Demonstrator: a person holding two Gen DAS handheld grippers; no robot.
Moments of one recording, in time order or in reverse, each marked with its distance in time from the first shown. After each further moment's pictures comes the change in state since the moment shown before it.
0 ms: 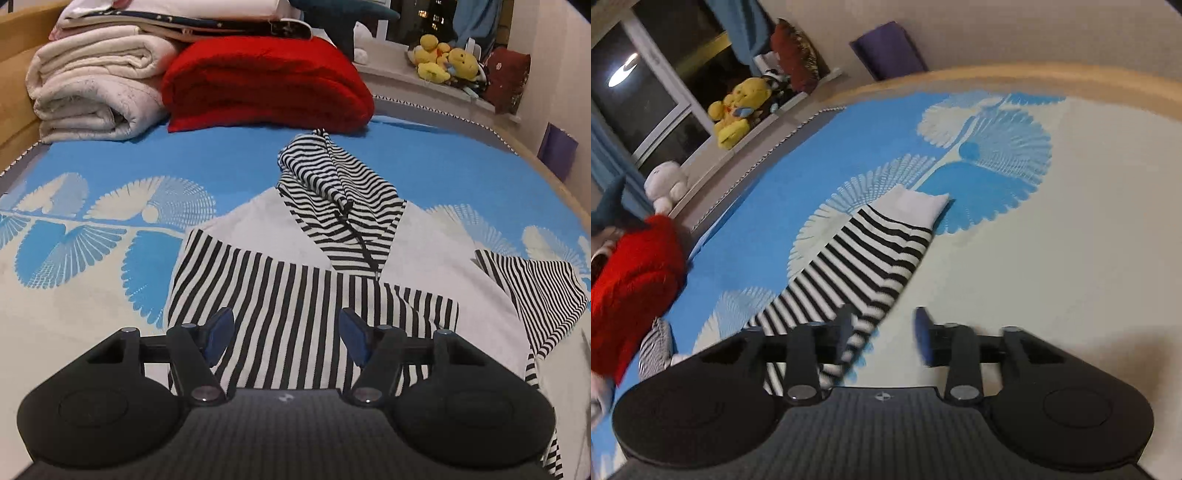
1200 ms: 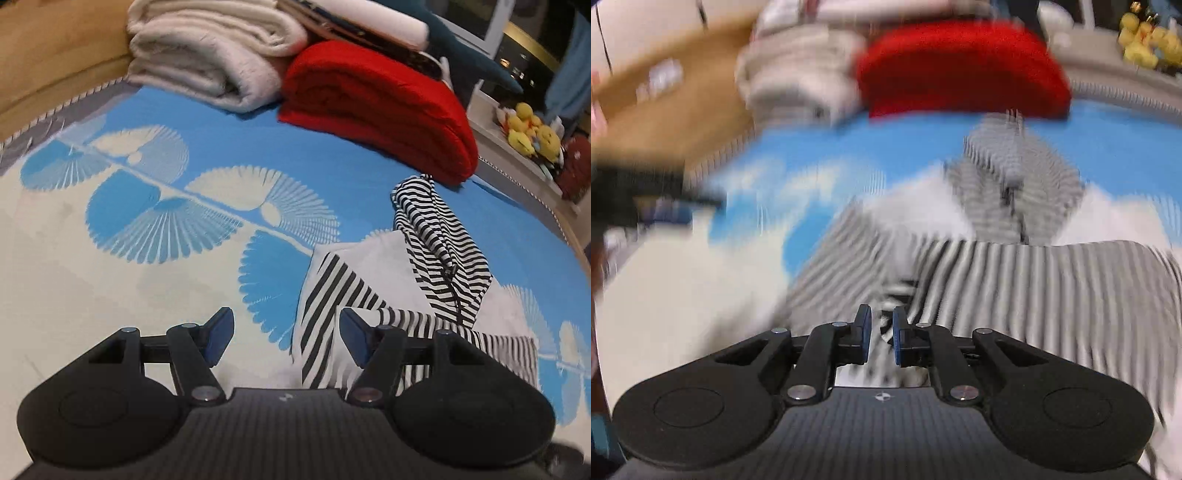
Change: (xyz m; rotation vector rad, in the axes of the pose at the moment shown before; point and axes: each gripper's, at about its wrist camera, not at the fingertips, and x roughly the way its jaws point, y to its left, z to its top) left arm -0.005 0.165 0.026 -0.330 0.032 0.068; right arm -0.064 0.343 -0.277 -0.945 0.432 0.568
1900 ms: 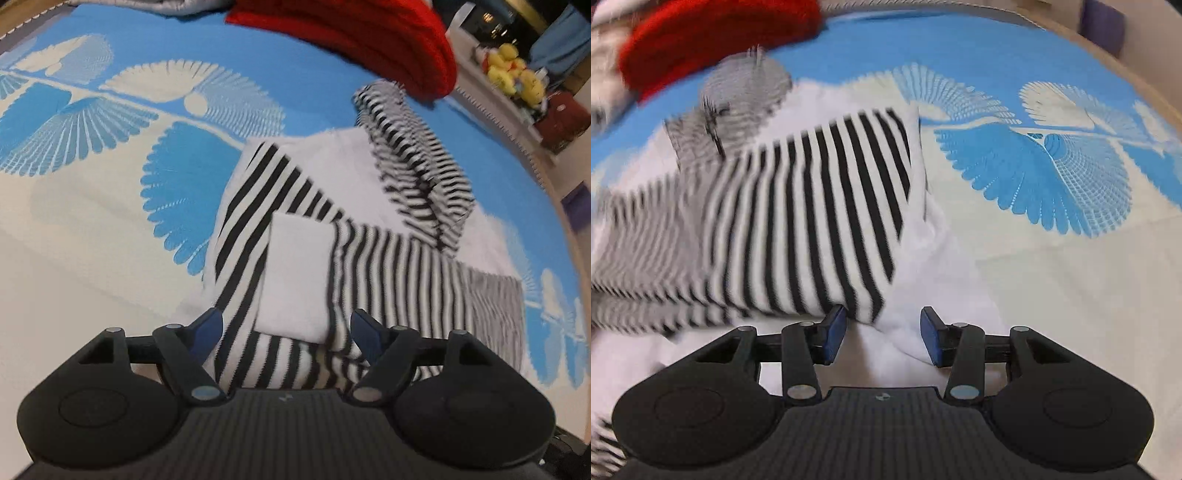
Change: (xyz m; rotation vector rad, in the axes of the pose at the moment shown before) left arm 0.098 -0.045 -0.041 0.025 0.251 -0.114; right arm -0.031 -0.143 -0.069 0.329 0.155 -0.525
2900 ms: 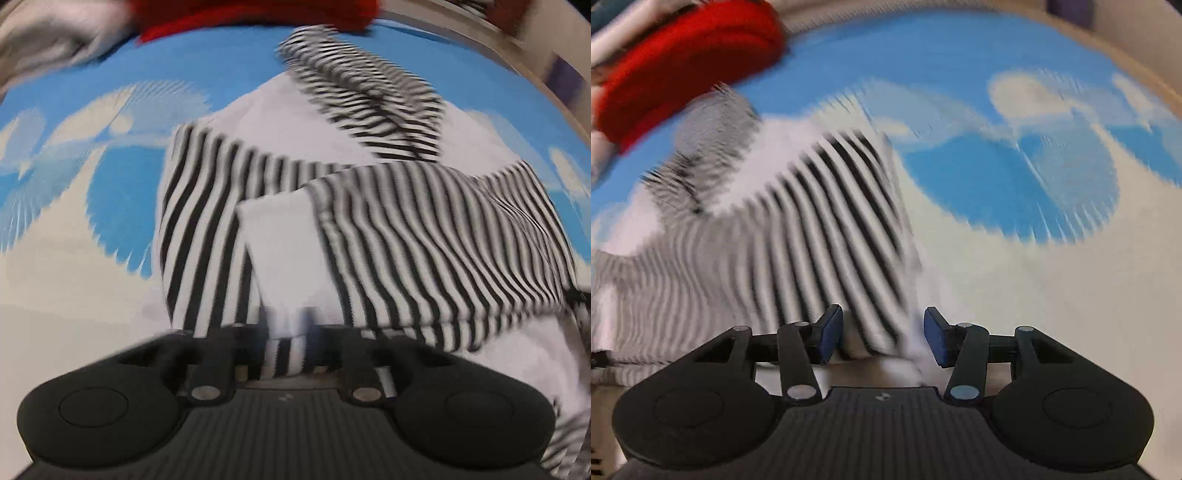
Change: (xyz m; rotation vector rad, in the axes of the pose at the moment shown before) left arm 0.017 -0.058 -0.031 0.422 -0.001 0.096; right arm 0.006 -0.041 0.017 0.208 0.007 0.017
